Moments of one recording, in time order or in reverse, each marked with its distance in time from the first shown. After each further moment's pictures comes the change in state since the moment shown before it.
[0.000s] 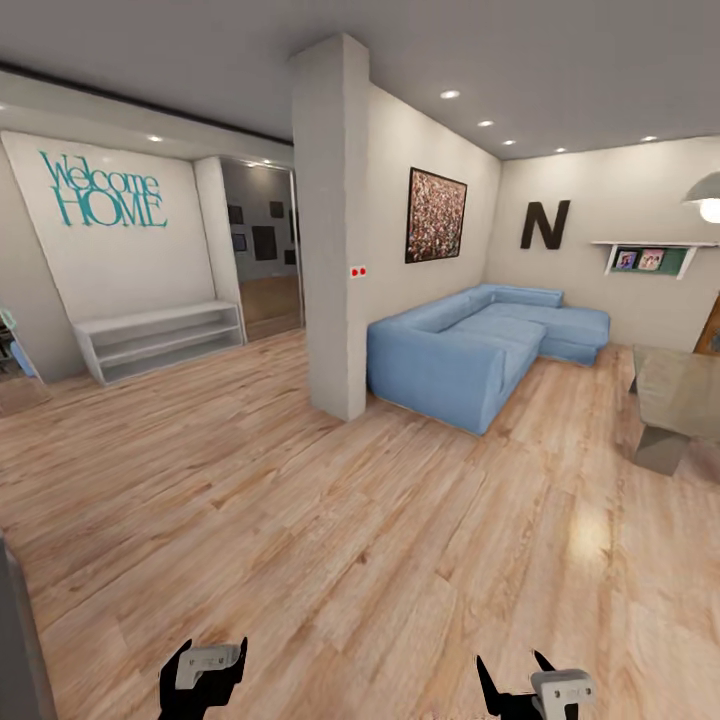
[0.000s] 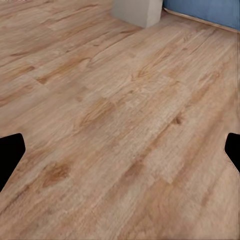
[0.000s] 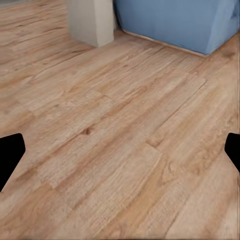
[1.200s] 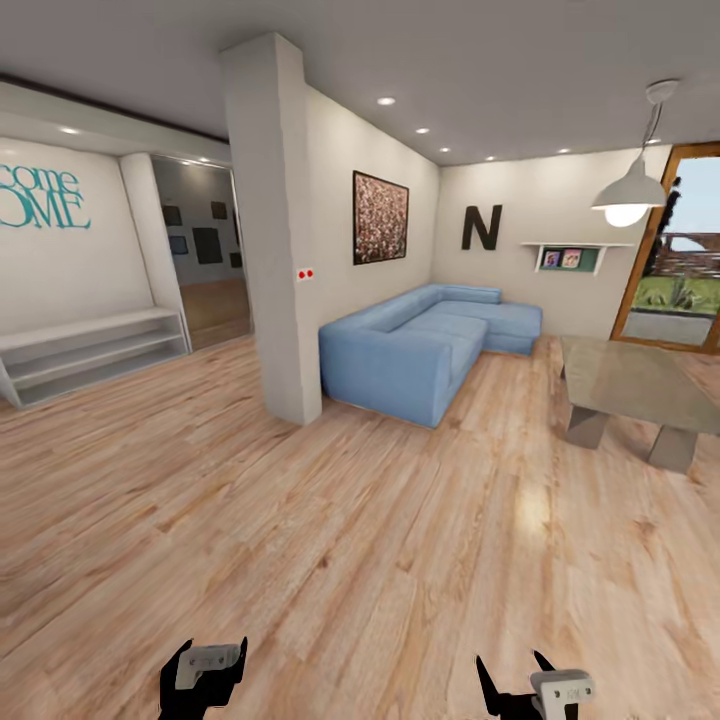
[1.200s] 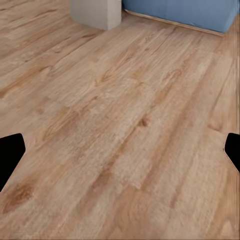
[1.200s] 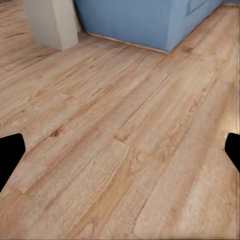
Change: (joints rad) left arm 0.000 0.000 0.000 0.000 0.000 0.000 0.000; right arm 0.000 0.000 0.001 0.000 0.000 -0.001 0.001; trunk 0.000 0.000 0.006
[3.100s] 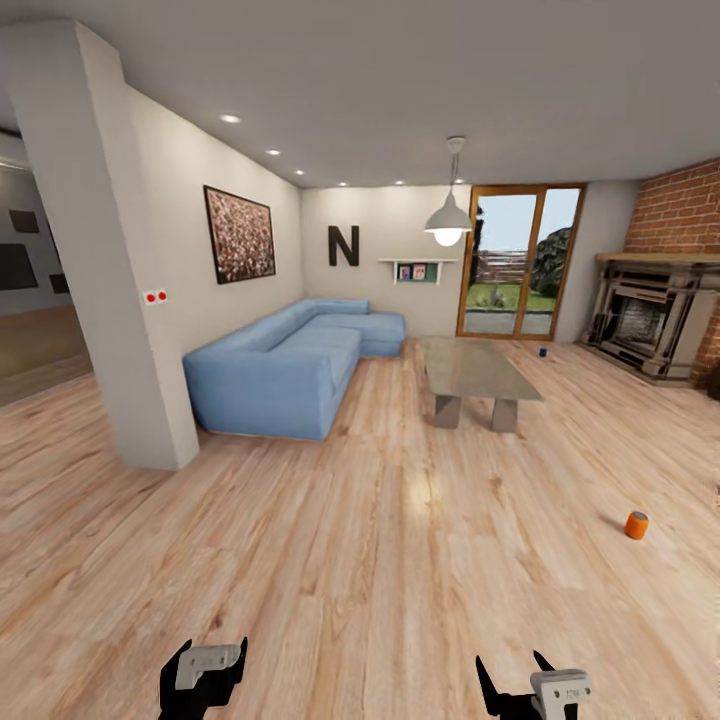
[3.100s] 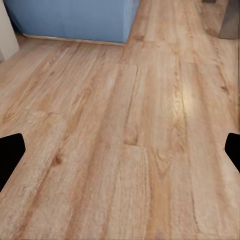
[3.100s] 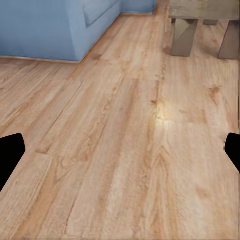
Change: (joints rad) left arm 0.000 0.000 0.000 0.000 0.000 0.000 0.000; right arm 0.000 0.000 0.002 0.001 0.000 -0.001 0.001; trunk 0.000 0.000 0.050
